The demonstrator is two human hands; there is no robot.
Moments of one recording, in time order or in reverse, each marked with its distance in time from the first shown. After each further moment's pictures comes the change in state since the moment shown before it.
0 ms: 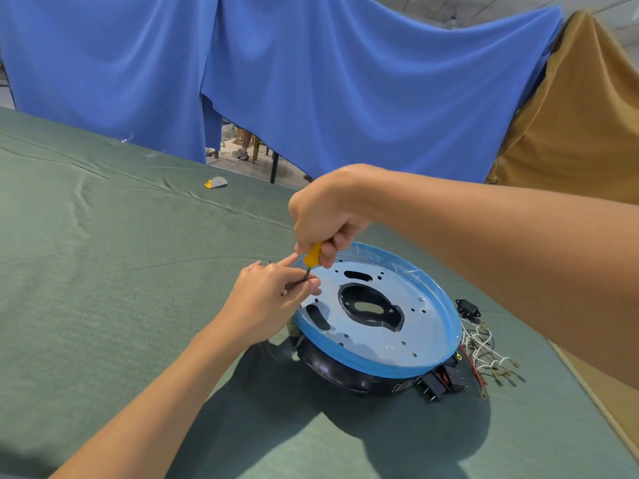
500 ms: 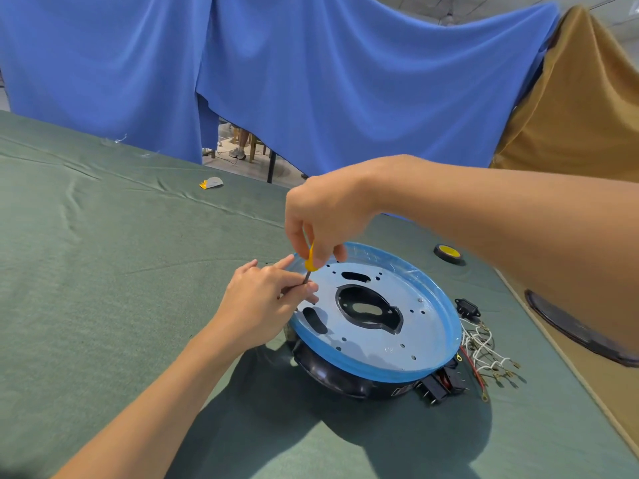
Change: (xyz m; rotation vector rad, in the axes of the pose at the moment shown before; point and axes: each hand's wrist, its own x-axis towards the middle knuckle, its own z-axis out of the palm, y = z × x) left_hand 0.002 0.000 0.000 0.097 -0.029 0.014; right_hand -0.013 0.012 -0.005 -0.402 0.147 -0.298
